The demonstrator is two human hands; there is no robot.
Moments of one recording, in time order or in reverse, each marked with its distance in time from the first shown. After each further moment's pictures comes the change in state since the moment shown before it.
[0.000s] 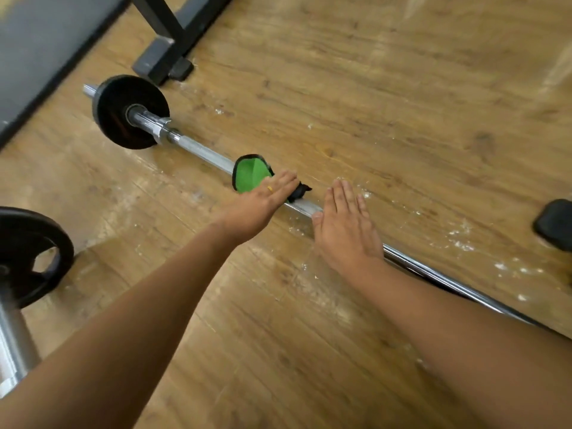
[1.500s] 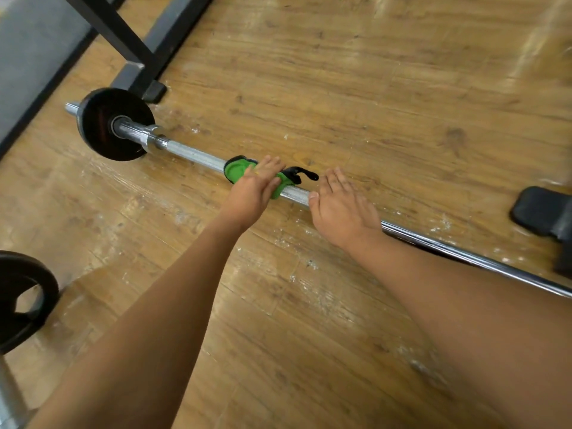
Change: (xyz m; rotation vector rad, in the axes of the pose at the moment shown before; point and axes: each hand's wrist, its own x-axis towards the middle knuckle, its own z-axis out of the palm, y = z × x) left_hand 0.064 0.002 -0.001 -0.262 0.096 -0.274; right_hand 0.036 0.032 -0.030 0.053 -0.048 0.034
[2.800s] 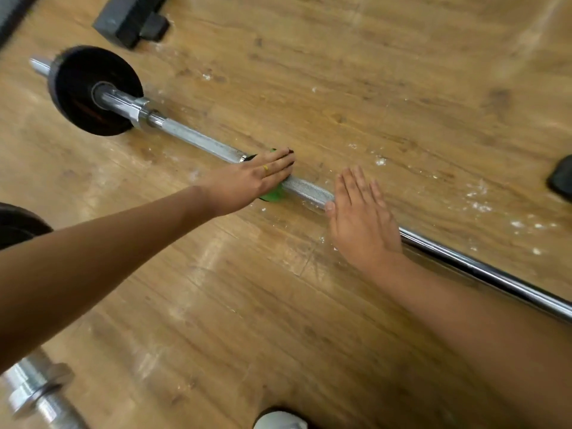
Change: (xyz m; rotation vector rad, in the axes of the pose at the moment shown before) left_hand -0.065 -0.073 -0.045 0.588 -0.173 0.748; right_hand -0.067 -0.054 0.056 -0.168 0.131 -0.017
